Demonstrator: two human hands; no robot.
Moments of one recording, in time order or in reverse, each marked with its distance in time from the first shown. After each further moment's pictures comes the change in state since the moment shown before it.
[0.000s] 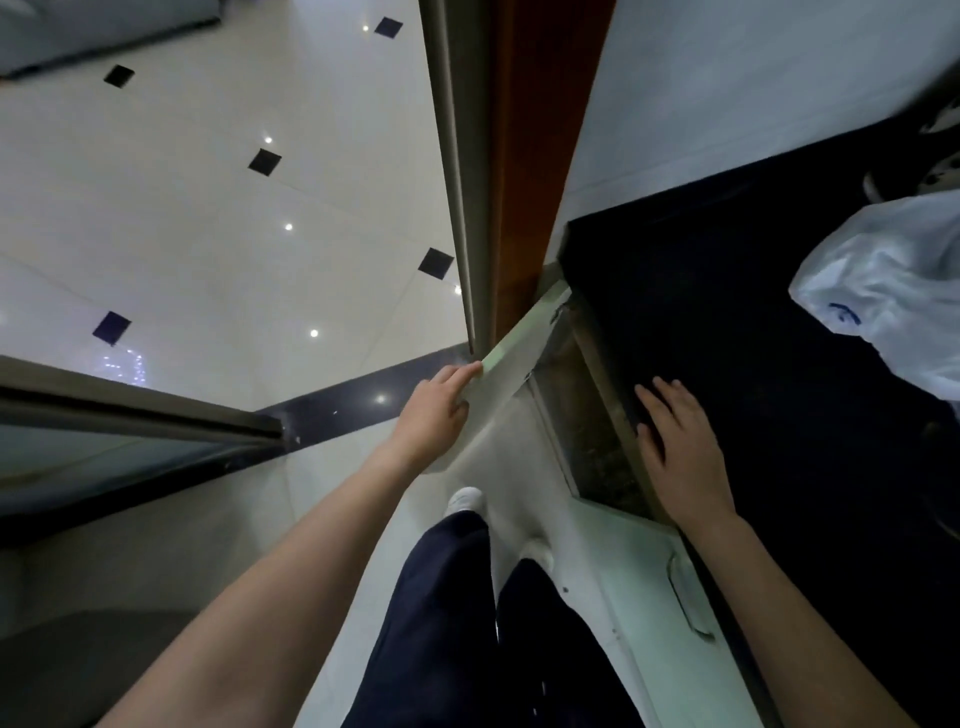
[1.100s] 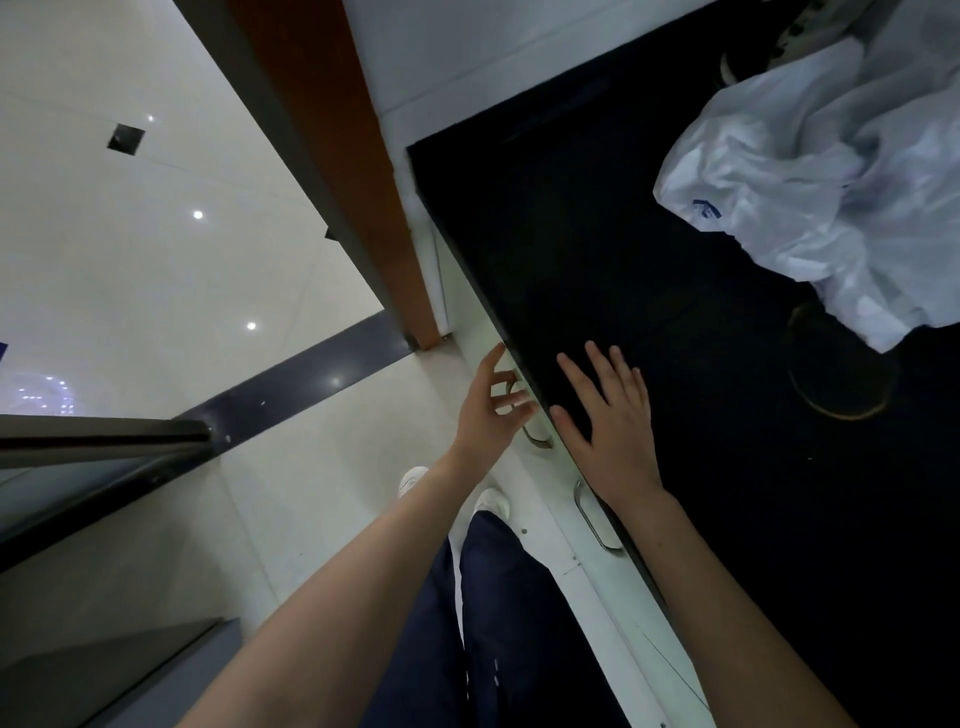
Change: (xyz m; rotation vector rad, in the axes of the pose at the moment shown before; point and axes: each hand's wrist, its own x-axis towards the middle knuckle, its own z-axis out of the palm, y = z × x) left_hand -0.017 0.151 0.138 -0.846 -0.080 -0.093; right_hand -0.057 0.047 -0.001 -0.029 0.011 0.114
